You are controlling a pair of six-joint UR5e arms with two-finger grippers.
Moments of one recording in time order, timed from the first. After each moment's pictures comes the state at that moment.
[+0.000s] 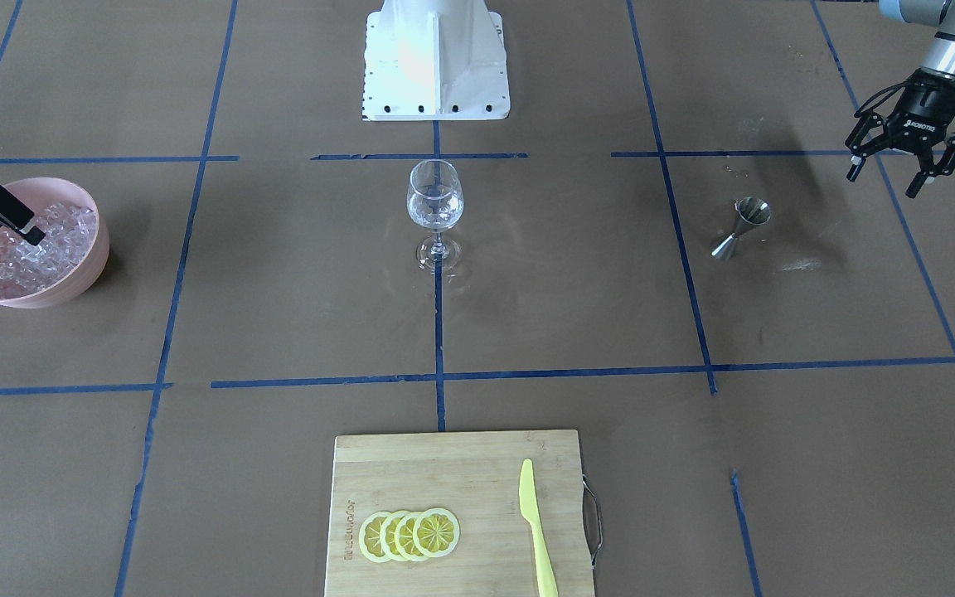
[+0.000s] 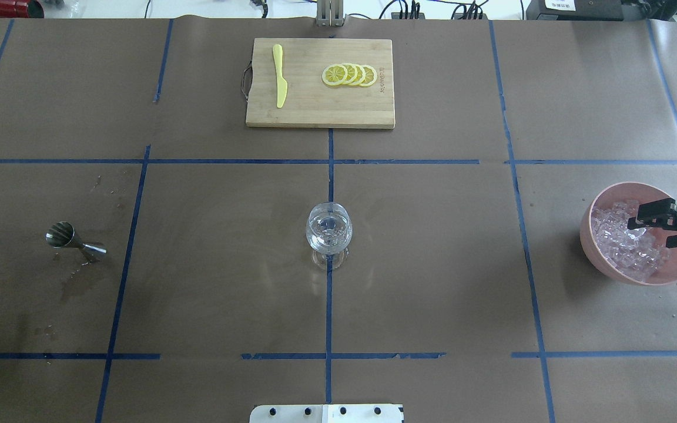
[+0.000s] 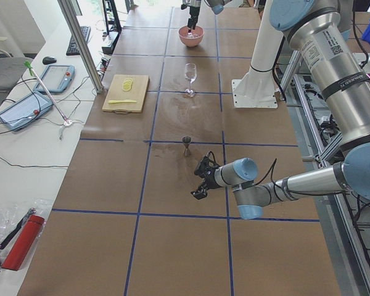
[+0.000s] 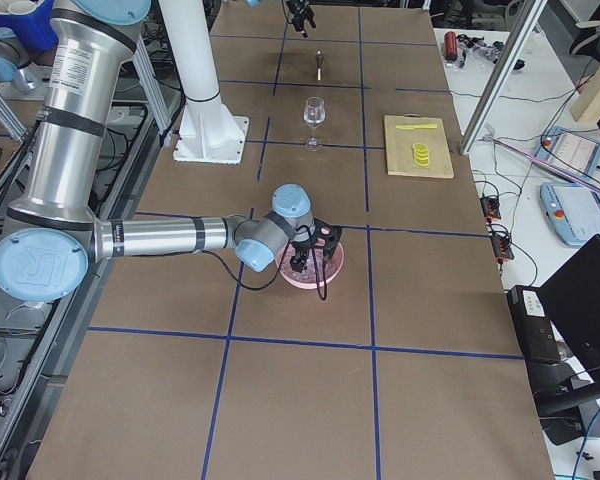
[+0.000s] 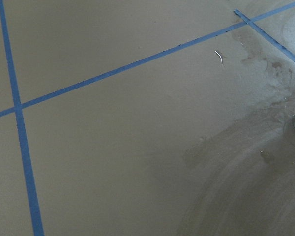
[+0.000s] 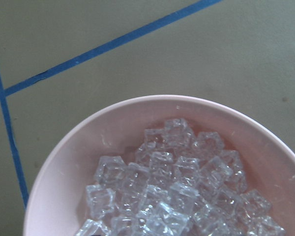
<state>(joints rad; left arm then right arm) -0.67 -1.04 -1.61 -3.18 -1.59 -0.78 0.97 -1.84 1.81 -0.78 2.18 1.33</state>
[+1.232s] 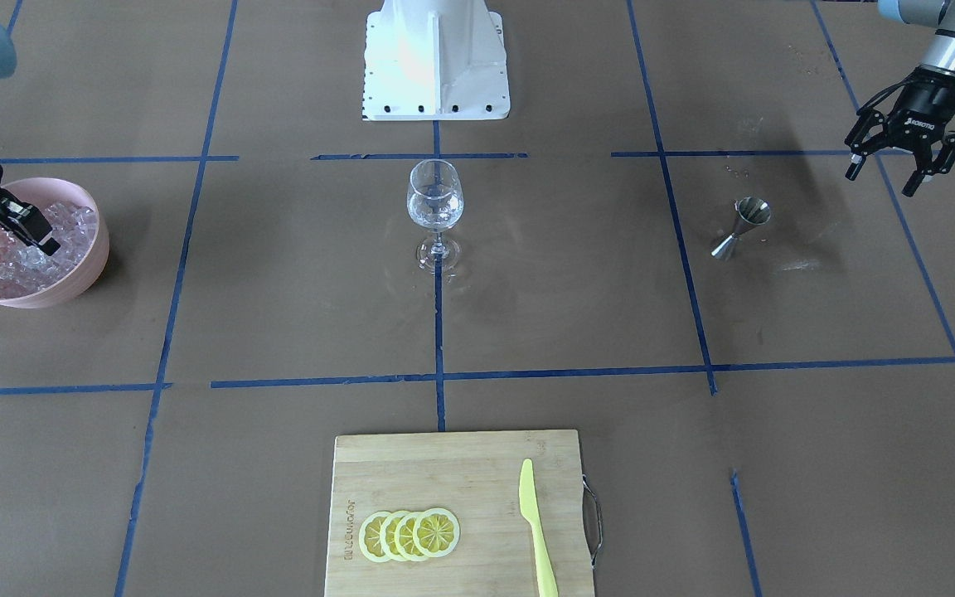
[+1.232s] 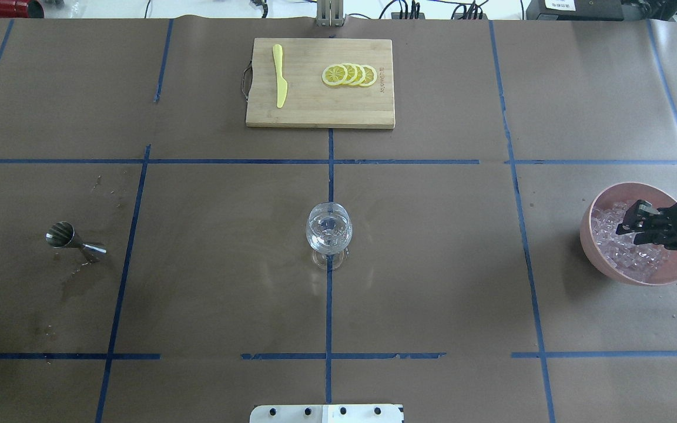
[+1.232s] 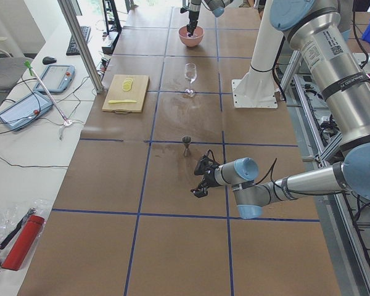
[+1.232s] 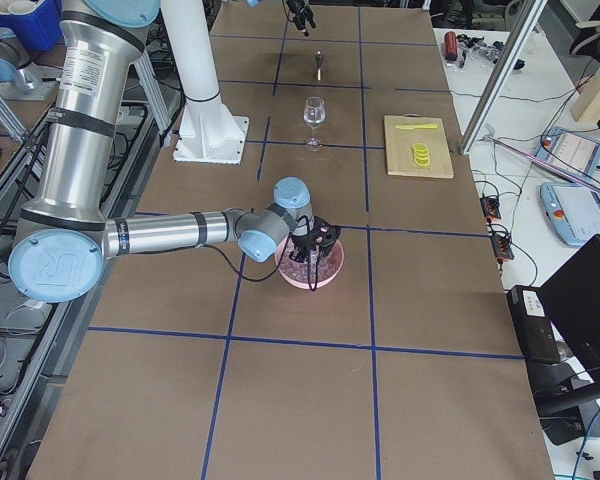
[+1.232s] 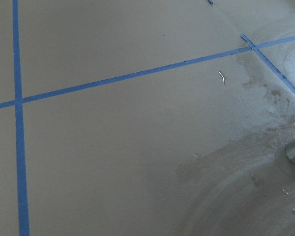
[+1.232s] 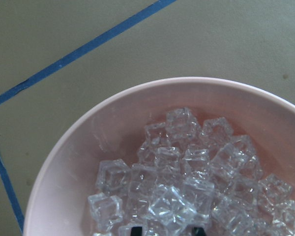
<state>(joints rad) -0.67 -1.05 -1.61 -3.21 -1.58 -0.87 0.91 -1.81 1.83 -0.83 2.10 1.43</state>
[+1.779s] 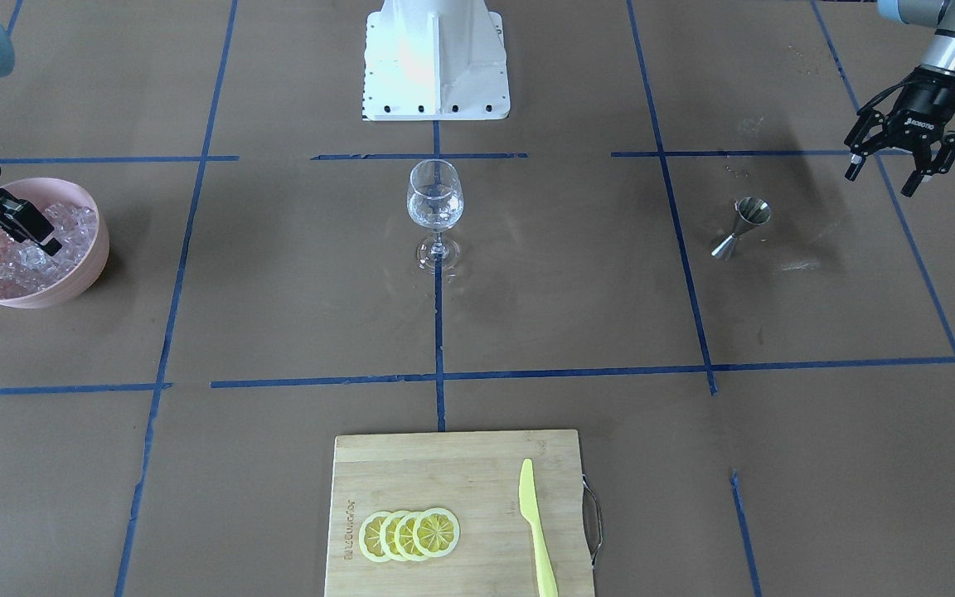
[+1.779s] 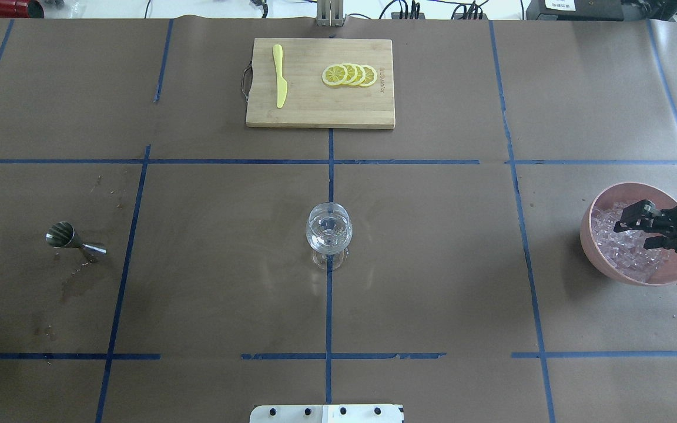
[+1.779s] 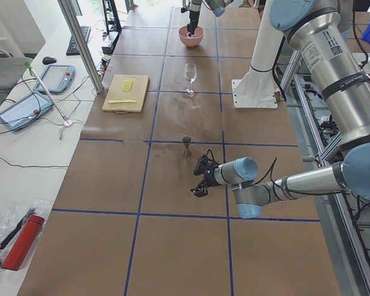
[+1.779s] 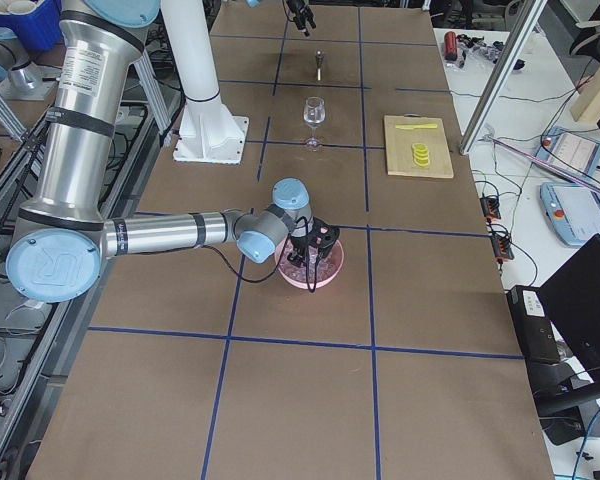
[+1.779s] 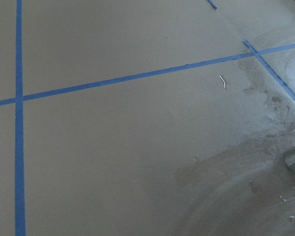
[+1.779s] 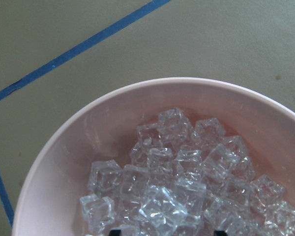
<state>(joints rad) -0.67 -1.05 -1.61 -3.21 -1.58 -0.90 0.91 -1.82 1.83 -0.83 2.09 1.43</state>
